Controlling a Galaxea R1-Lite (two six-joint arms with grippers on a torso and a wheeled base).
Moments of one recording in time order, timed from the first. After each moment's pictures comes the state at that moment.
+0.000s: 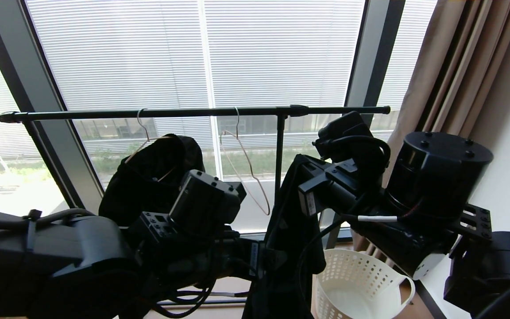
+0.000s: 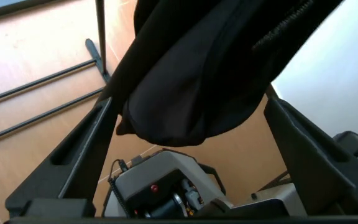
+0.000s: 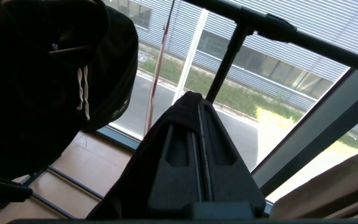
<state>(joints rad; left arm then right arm) -0.80 1.79 -0.92 -0.17 0.02 -0.44 0.83 1.74 -0.82 -0.87 -0.42 -0.19</state>
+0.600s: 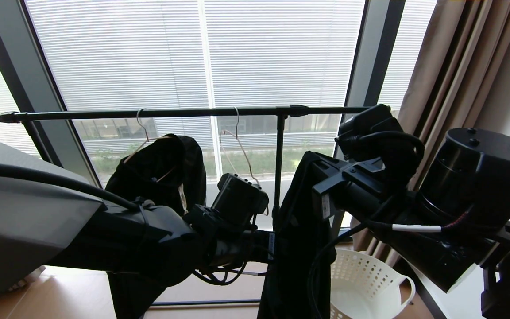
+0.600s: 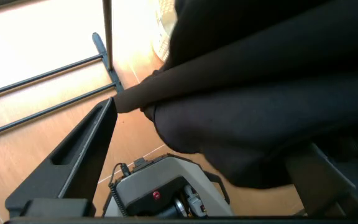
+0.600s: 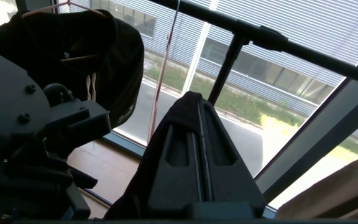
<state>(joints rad) -0.76 2.02 -1.09 -0.17 0.03 -0.44 0.86 1.66 -0.77 -0.87 -0.42 -0.19</state>
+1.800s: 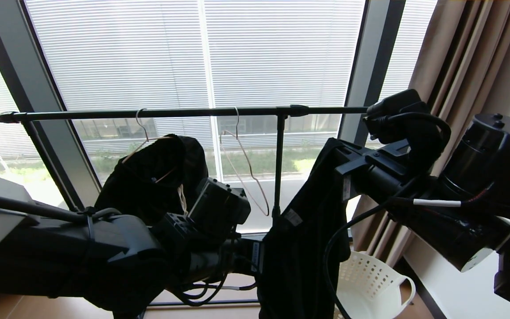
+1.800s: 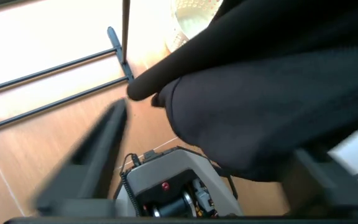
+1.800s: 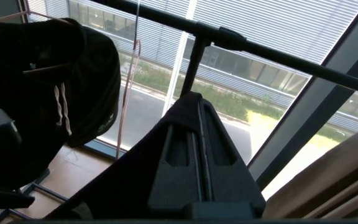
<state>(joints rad) -0.77 1.88 -0.95 -0.17 0.07 -0.44 0.76 1.63 -0.76 -0.88 -0.42 -0.19</state>
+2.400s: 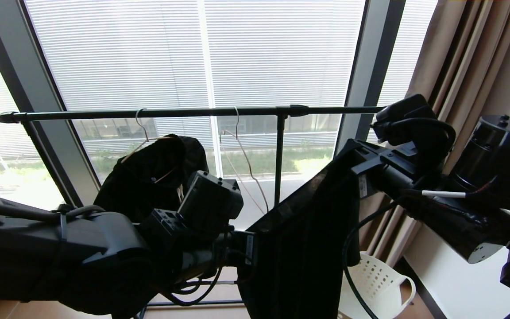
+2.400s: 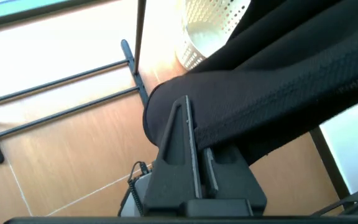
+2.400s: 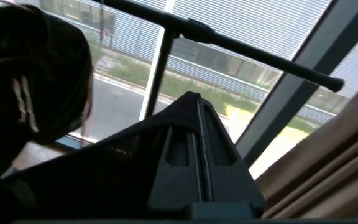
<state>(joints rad) -0.77 1.83 -0.94 -0.16 0.15 -0.42 0.67 1.61 -0.72 -0.87 -0.45 -0.31</state>
